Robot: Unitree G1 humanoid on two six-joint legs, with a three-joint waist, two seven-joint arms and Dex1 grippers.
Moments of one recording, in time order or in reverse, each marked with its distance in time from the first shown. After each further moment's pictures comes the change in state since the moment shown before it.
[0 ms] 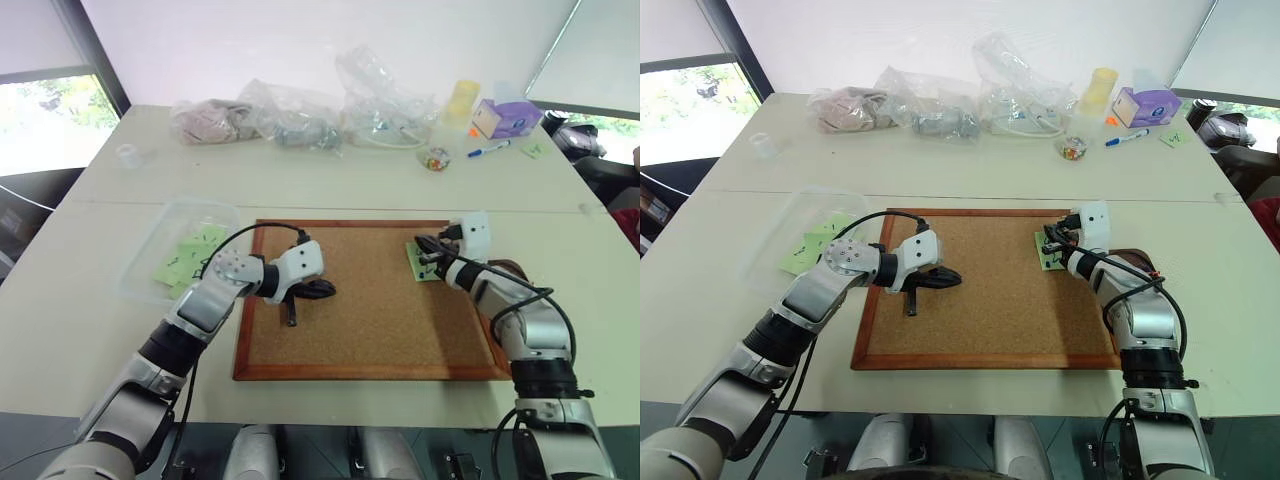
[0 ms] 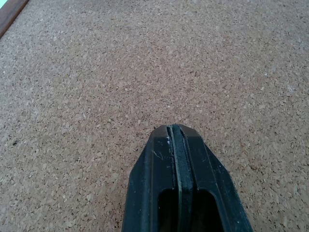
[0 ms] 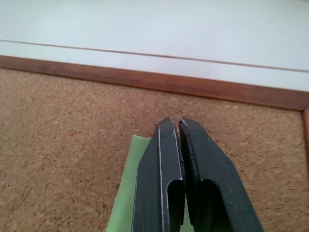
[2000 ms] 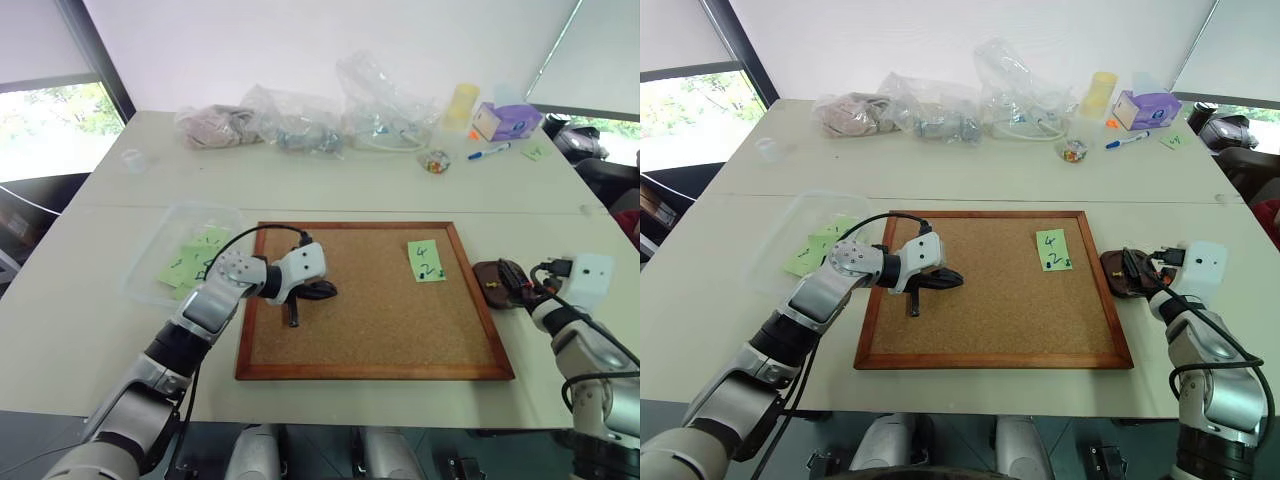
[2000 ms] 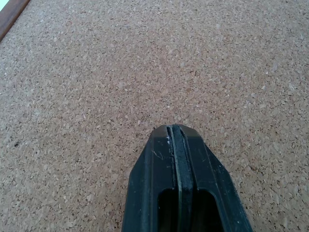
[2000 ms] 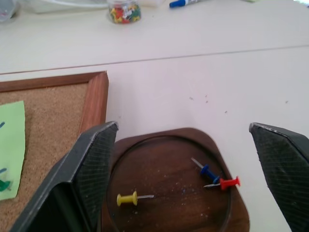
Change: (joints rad) left arm 0.003 -0.026 0.003 0.026 0.030 -0.018 -0.009; right arm 0.369 -0.013 -0.322 -0.377 0.068 0.094 -0.189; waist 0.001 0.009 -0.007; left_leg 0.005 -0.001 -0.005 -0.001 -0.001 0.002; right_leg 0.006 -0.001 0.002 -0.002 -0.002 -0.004
